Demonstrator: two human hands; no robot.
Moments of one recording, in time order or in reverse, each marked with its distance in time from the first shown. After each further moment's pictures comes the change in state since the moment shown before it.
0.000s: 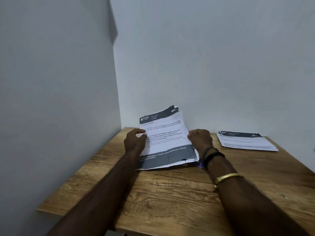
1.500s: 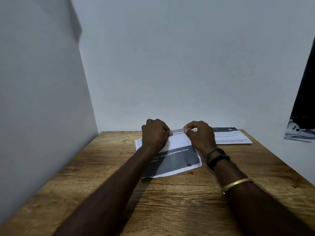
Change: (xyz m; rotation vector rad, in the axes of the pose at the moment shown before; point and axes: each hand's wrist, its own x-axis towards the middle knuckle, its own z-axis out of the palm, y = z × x) left_hand -0.049 0.086 0.108 0.599 -0.289 0.574; right_hand 0.019 0.031 -0.078 -0.150 0.144 -0.434
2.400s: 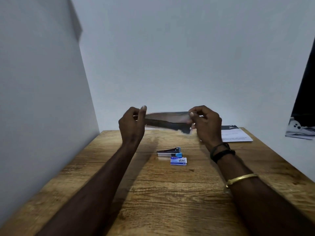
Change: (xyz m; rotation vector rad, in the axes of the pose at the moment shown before) left_hand 0.001 -0.047 -0.035 -0.519 0.495 -0.122; right_hand 0.009 -0.020 -0.016 0.402 0.138 -0.084
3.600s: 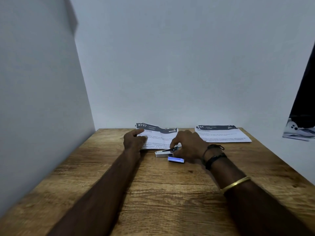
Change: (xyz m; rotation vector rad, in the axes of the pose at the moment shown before) left_hand -0.027 -0.044 0.028 -0.382 -0.169 -0.782; right_hand -0.020 0.011 0.021 -0.947 -0.884 -0.089
